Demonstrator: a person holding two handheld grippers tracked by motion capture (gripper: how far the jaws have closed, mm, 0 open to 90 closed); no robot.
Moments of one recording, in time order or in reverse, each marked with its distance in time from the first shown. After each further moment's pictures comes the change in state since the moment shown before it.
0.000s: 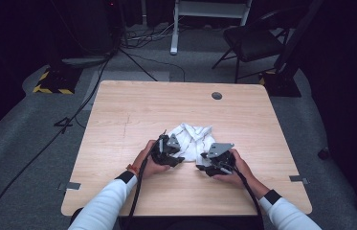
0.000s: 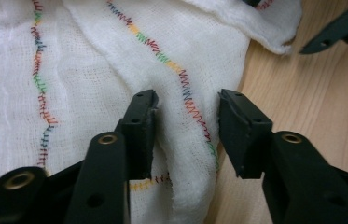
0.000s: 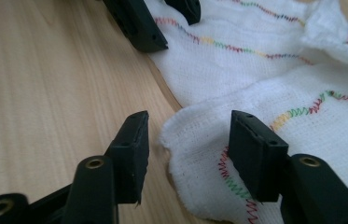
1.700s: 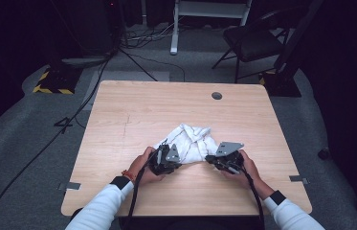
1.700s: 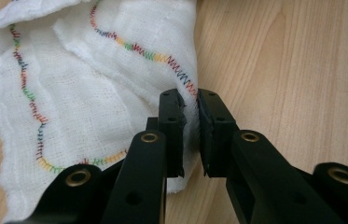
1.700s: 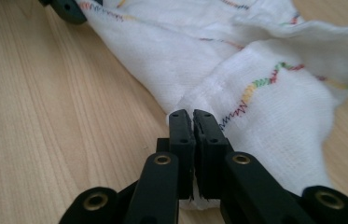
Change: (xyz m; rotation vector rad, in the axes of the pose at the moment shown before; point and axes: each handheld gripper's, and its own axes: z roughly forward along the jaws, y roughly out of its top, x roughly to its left) left arm -0.033 -0.008 -0.027 0.016 0.031 0.159; right arm -0.010 -0.013 -0.025 -0.042 -0.054 0.037
